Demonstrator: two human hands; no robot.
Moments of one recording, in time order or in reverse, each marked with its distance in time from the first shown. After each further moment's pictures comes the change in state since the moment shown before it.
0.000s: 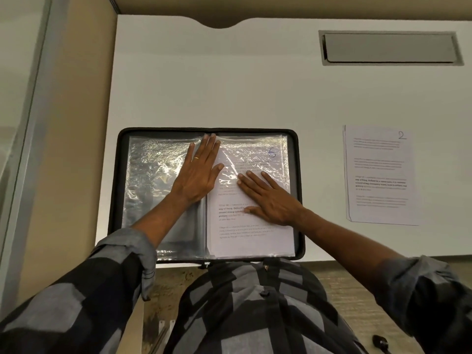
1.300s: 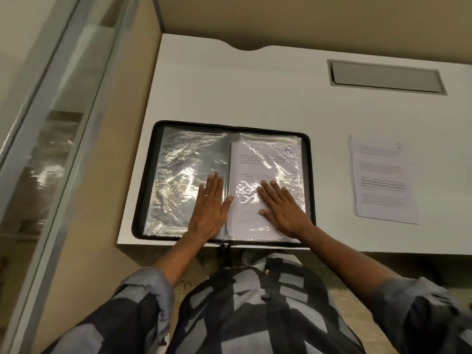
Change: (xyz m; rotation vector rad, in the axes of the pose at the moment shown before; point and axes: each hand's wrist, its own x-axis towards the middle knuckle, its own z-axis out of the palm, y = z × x) left_hand -0.141 0.036 0.026 -0.254 -0.072 -0.288; right_hand -0.036 -0.077 0.015 0.041 -0.032 0.277
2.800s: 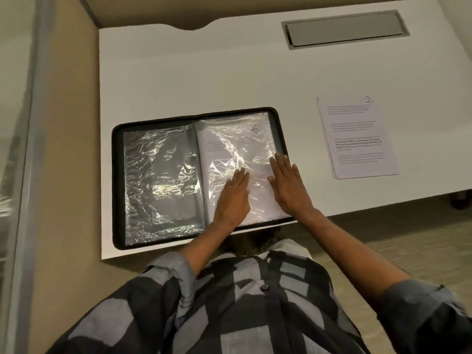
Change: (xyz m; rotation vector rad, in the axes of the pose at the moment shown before) left_hand 0.019 0.098 0.047 -0.084 -0.128 0.207; right_hand -0.039 0.026 0.007 0.235 0.282 0.400
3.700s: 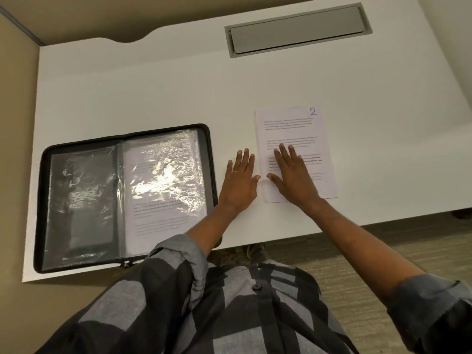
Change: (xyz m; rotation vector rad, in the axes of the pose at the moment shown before) left_hand 0.173 0.179 0.113 0.221 0.025 0.035; right_hand 0.042 0.252 -0.085 0.025 0.000 -0.036
